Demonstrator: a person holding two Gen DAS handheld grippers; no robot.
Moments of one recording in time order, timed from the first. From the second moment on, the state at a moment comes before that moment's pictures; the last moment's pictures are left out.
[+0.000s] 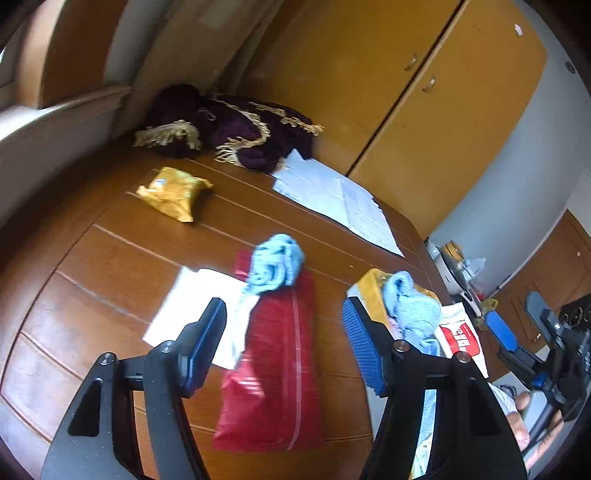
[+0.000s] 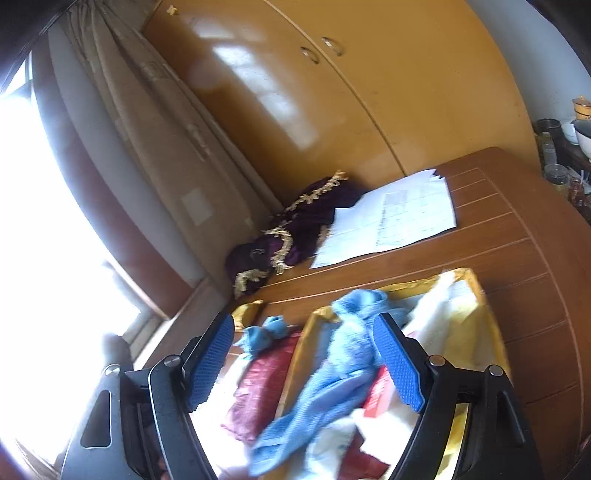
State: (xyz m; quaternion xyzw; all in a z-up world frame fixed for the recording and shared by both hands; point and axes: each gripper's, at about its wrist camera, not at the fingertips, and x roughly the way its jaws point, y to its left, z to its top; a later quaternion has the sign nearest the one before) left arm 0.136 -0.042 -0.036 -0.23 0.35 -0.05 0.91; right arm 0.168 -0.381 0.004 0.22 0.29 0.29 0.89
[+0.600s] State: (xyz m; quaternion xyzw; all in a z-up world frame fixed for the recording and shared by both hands) left arm 0.143 -0.015 -0.053 -0.19 0.39 -0.03 0.90; right arm 0.157 -0.238 -0.002 0.15 0.36 0.33 0.86
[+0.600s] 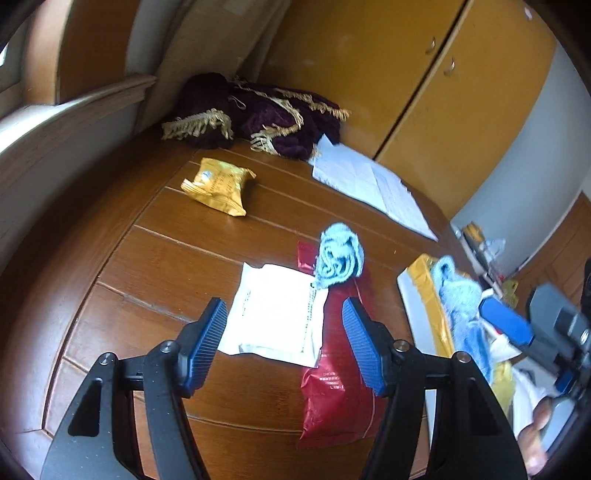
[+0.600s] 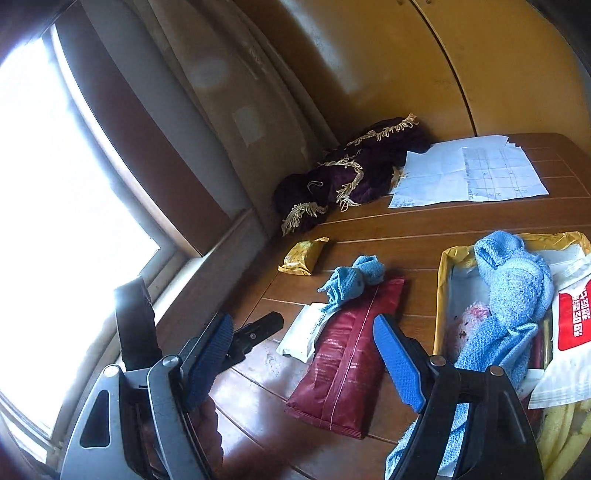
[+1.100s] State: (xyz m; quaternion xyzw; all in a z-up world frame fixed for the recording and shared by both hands) left arm 0.155 -0.024 -0.073 -0.15 0.43 -0.03 0.89; right arm 0.244 -0.208 -0.018 0.15 0.51 0.30 0.79
